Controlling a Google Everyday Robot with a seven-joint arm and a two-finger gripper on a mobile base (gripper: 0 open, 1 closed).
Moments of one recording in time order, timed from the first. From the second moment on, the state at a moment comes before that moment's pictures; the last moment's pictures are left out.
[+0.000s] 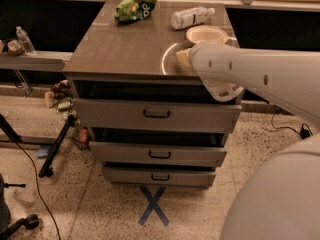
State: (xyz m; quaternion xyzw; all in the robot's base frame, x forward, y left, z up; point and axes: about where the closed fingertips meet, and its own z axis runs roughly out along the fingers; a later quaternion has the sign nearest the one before) arm 0.769 -0.134 0.868 -0.15 0.79 -0.11 0.59
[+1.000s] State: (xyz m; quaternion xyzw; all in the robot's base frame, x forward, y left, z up) arm 0.701 -0.191 0.963 -0.16 0.75 -0.04 0.64
